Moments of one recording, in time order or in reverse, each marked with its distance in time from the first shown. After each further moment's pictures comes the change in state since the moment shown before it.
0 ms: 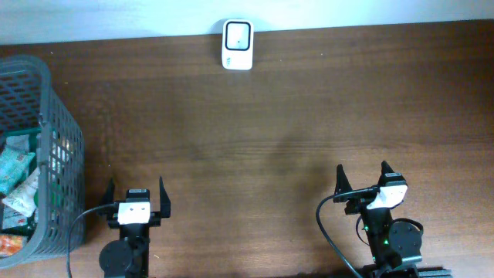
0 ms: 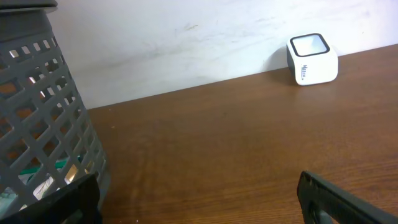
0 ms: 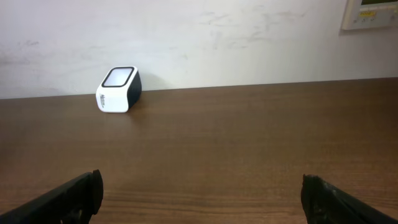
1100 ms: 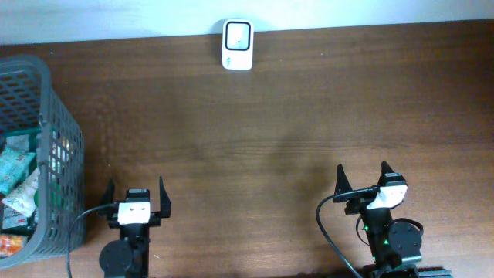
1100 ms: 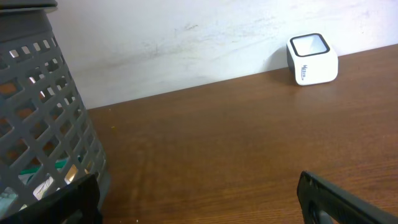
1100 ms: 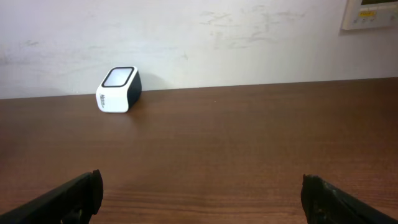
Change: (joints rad) left arm 0.000 0.000 0.000 0.000 0.000 0.000; right arm 0.000 0.000 0.000 0.000 0.000 0.000
